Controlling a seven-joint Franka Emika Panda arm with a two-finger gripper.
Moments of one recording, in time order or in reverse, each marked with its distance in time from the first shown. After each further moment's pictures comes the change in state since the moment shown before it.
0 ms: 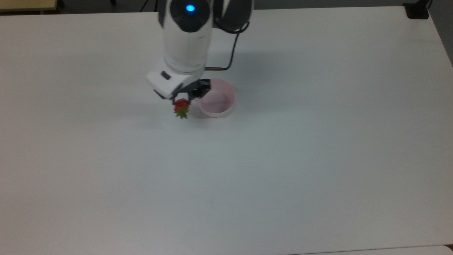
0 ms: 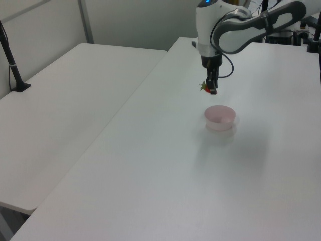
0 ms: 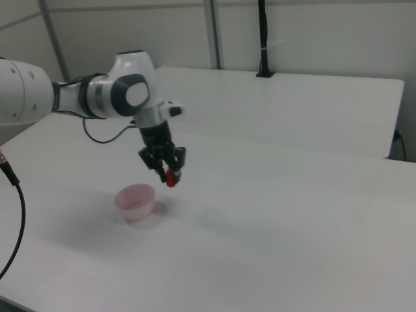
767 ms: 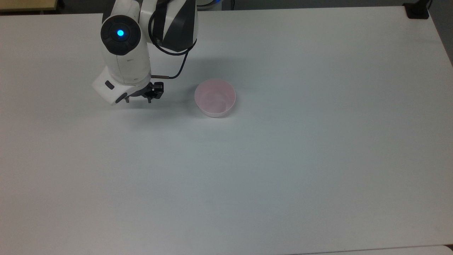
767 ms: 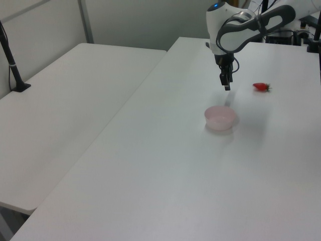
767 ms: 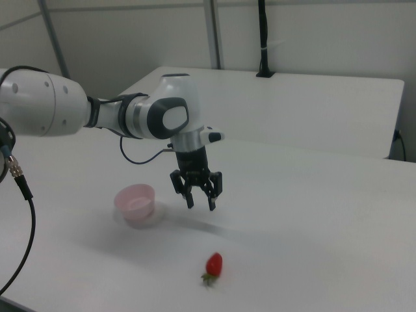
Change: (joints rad) arm -0.141 0.069 -0.047 -0.011 0.001 0.001 -0.137
